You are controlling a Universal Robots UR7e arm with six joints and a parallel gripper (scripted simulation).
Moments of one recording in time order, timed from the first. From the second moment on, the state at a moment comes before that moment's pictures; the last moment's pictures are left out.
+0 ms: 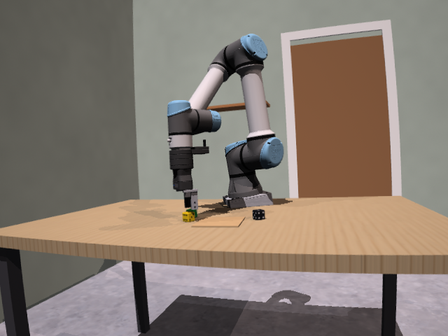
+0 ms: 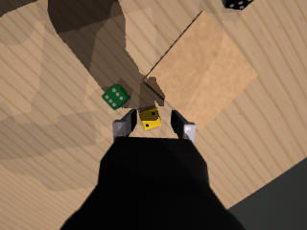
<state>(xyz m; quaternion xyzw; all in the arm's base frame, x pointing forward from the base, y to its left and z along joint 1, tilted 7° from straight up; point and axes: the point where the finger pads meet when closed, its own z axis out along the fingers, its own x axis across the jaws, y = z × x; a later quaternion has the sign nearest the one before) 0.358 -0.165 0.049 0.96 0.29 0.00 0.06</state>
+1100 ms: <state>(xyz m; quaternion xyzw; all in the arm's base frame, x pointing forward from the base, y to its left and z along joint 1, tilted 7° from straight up) 0.358 -0.026 0.032 0.96 0.29 0.00 0.06</state>
